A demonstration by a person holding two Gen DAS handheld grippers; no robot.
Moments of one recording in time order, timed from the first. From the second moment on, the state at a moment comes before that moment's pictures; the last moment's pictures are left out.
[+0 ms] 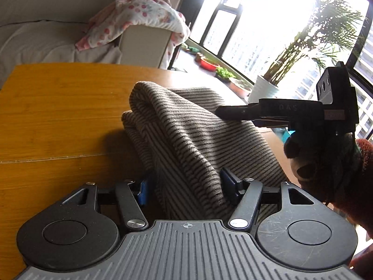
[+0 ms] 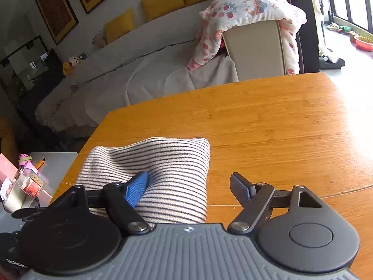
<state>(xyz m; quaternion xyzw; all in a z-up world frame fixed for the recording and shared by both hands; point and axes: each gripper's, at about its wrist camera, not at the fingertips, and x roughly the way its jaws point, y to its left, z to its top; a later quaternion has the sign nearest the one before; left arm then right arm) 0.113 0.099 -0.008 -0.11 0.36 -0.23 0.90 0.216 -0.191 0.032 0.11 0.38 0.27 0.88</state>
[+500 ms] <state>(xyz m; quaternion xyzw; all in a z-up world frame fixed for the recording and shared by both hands) 0.119 0.103 -0.010 -0.12 0.36 -0.23 0.90 0.143 -0.204 0.008 0.19 0.40 0.35 0.83</state>
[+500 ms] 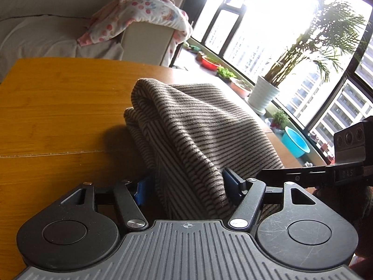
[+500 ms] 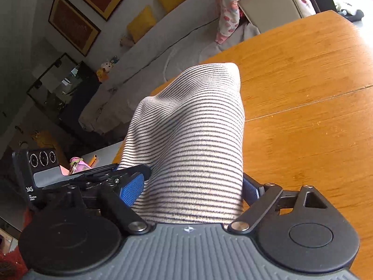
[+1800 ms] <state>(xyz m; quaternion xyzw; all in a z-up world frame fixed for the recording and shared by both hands) 0.119 0.116 -0.017 -0.13 0.36 -0.22 0.89 0.171 -0.194 0.030 0.19 0.35 0.37 0.84</state>
